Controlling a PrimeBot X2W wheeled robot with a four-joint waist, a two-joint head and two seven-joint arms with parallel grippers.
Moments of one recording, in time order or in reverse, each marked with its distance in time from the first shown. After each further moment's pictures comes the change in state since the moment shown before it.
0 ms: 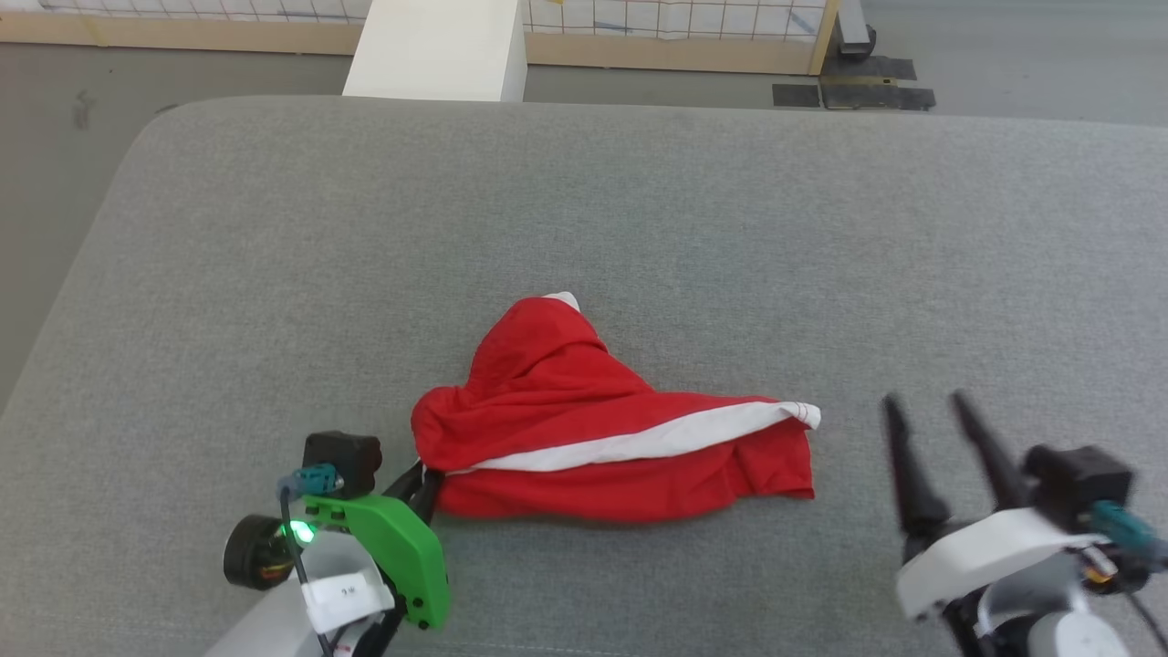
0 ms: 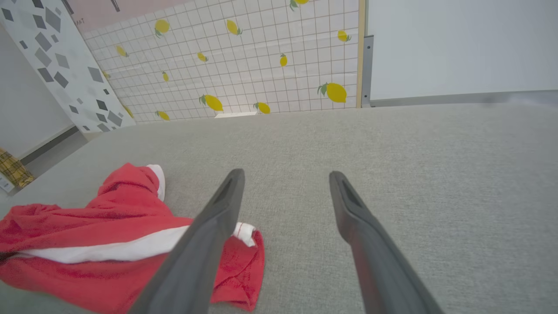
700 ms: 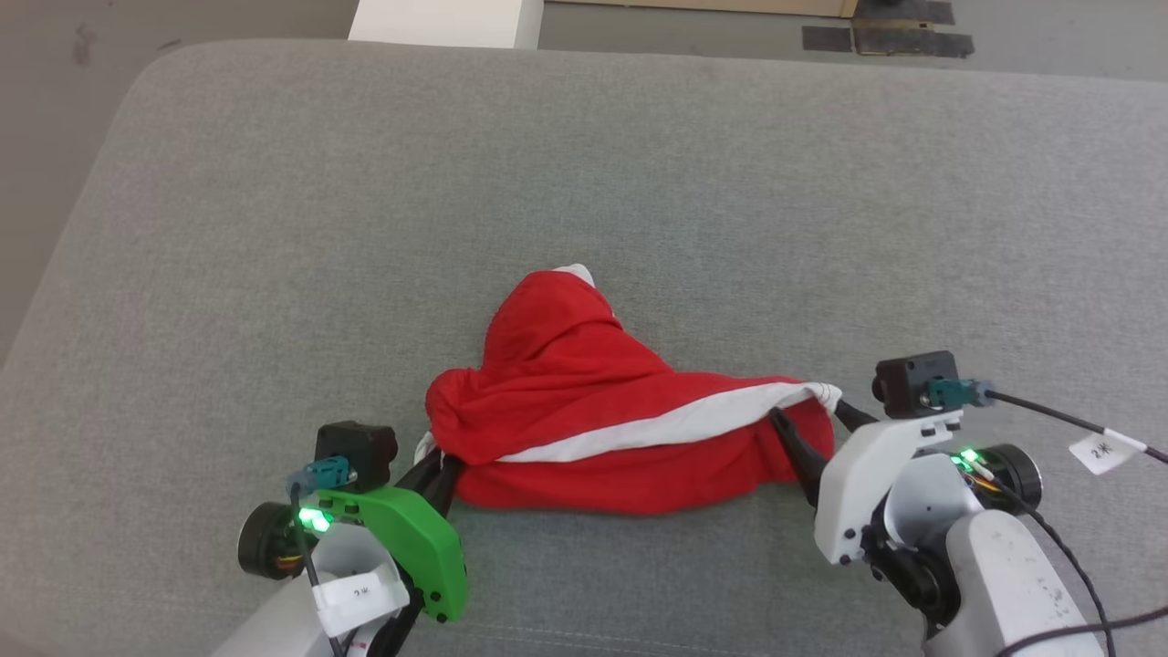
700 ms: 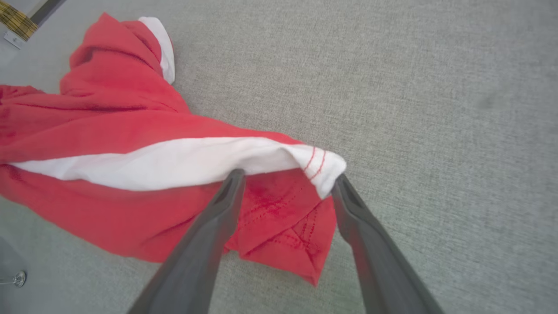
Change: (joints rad) left arm 0.011 0.006 -0.008 -0.109 0.001 0.043 0.011; right arm -0.233 0.001 0.140 0.234 0.005 0.000 0.424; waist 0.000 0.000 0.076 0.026
